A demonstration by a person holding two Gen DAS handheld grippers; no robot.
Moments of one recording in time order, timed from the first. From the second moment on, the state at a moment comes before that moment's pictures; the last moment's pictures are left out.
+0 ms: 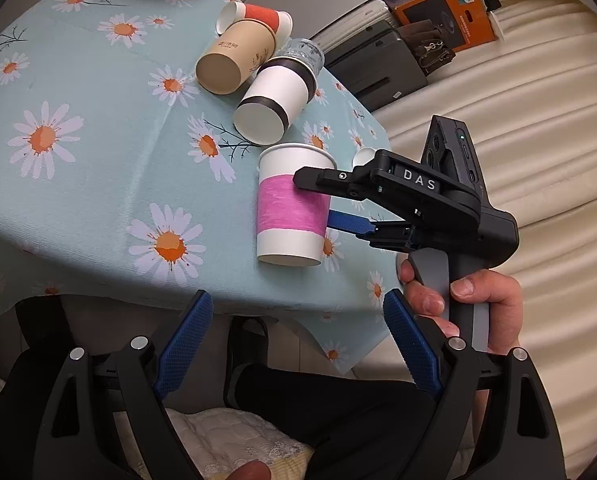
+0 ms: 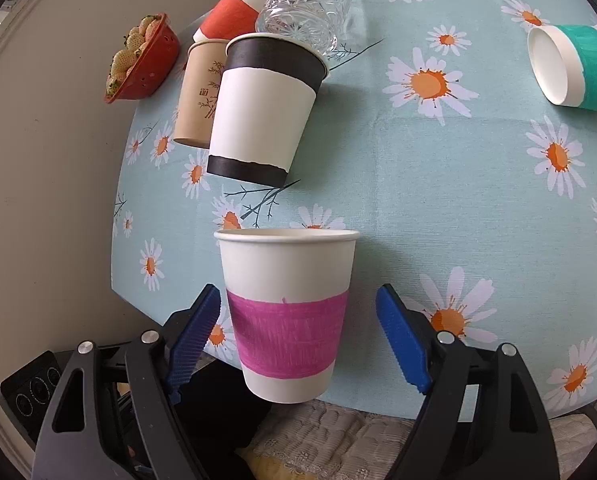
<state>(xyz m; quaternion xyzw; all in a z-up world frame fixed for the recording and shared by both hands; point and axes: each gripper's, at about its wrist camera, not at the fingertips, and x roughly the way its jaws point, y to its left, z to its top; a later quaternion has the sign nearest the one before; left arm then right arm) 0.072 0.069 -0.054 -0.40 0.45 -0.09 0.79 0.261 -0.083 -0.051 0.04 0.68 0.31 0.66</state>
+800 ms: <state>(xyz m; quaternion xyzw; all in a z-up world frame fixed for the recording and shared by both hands) 0.057 0.081 -0.023 -0.37 0.38 -0.08 0.84 0.215 -0.101 0.027 0.02 0.54 0.35 0.76</state>
